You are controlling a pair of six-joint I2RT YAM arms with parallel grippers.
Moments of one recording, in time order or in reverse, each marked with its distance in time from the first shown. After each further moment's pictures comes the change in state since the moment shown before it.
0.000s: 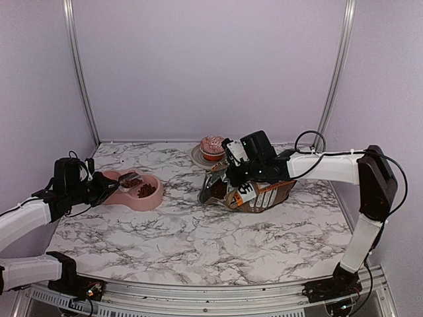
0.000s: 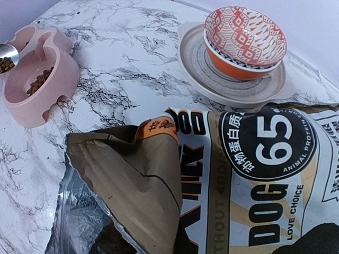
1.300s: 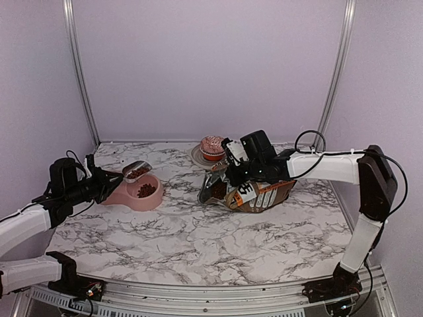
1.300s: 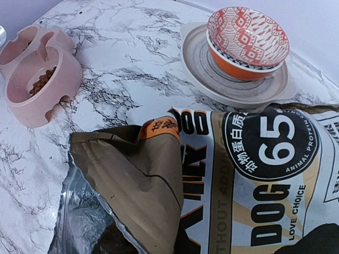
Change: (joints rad) left arm -0.028 -0.041 -0.052 0.219 0.090 -0.181; right arm 0.000 0.000 0.003 -0.002 -0.012 0.003
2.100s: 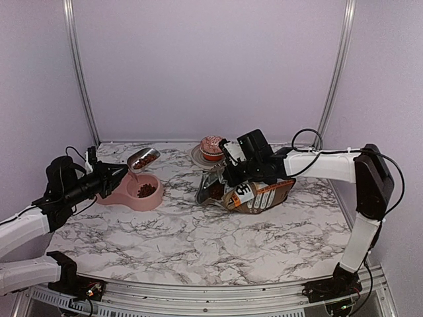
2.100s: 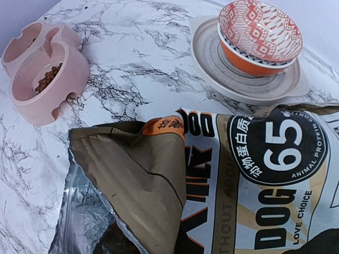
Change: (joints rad) left arm -0.115 -0.043 0.000 0.148 -0.032 -0.090; right arm 0.007 0.032 0.046 -0.045 -0.034 0.025
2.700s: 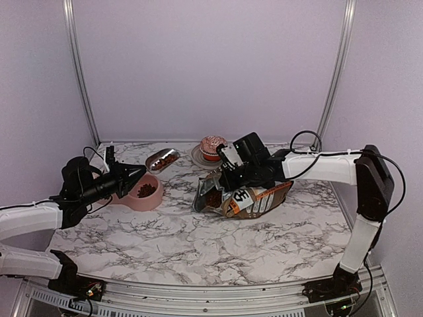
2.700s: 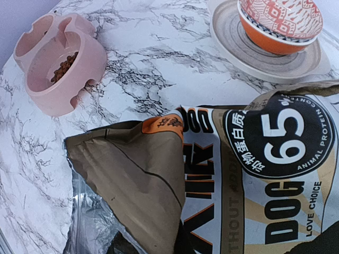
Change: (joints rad) left arm -0.131 0.217 0.000 0.269 0.008 -0.042; right arm 0.039 -0.011 -0.011 -0.044 -0.031 0.107
